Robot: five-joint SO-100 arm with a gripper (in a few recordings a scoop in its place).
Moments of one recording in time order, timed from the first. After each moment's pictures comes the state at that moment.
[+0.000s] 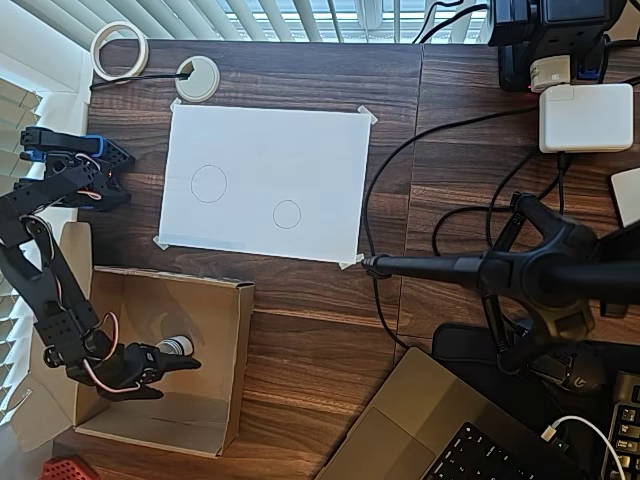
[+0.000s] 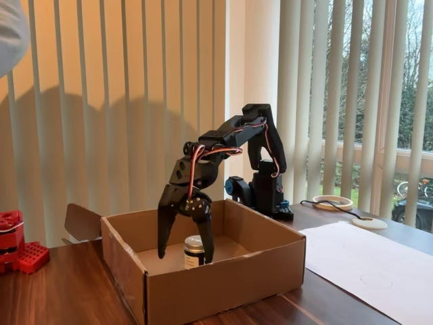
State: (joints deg) arm 63.7 65.2 84.7 41.0 -110.9
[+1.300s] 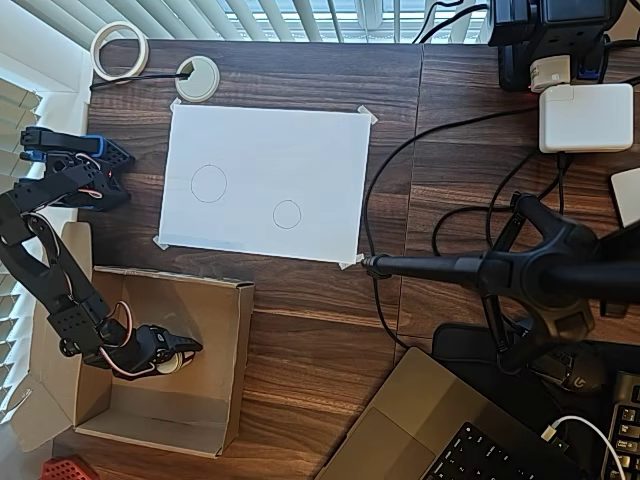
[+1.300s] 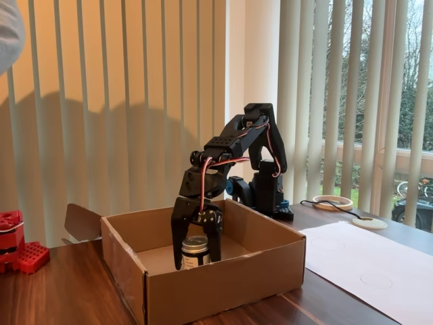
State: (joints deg) arm 62.1 66.0 91.5 39.9 -110.0
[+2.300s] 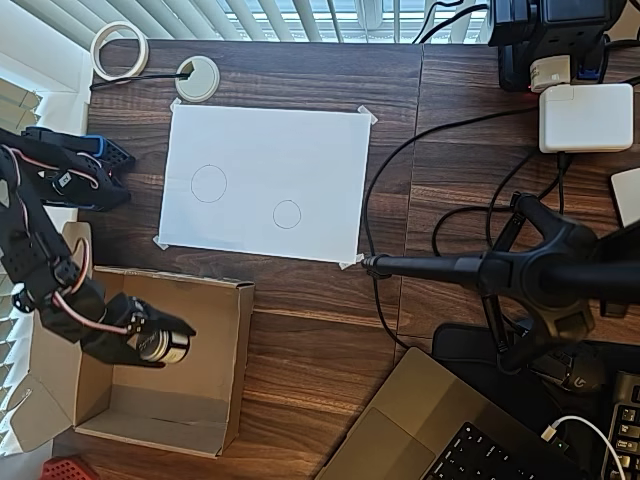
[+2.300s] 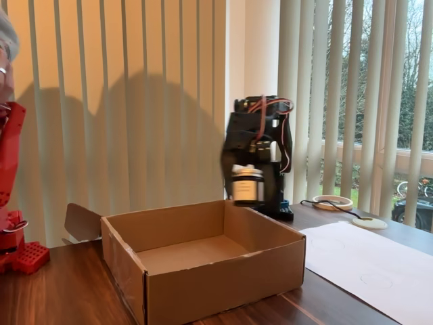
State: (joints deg) arm 42.8 106.3 106.9 48.4 -110.9
